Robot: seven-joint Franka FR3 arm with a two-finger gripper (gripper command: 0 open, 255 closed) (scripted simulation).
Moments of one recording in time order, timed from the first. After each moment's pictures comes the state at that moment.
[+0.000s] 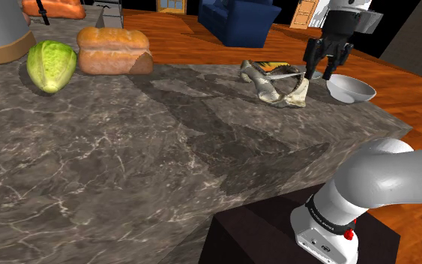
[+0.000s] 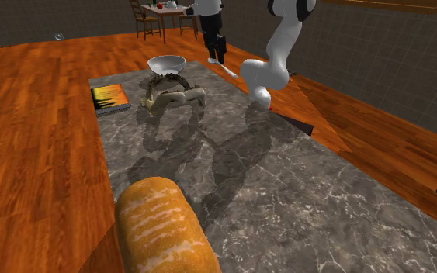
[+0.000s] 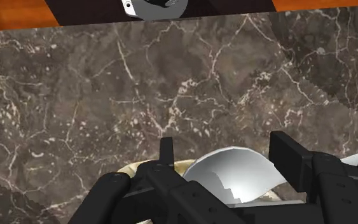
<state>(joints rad) -0.15 -0.78 -0.15 -2.27 -0.04 1.35 0.20</state>
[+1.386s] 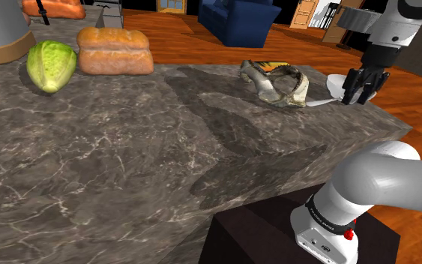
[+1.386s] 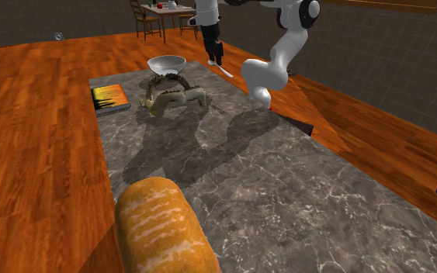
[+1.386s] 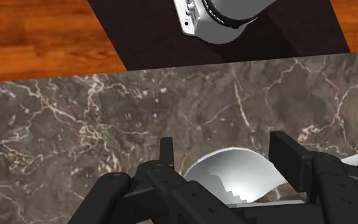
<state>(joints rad) -0.25 -1.02 -0.37 -2.48 -0.29 1.34 -0.03</state>
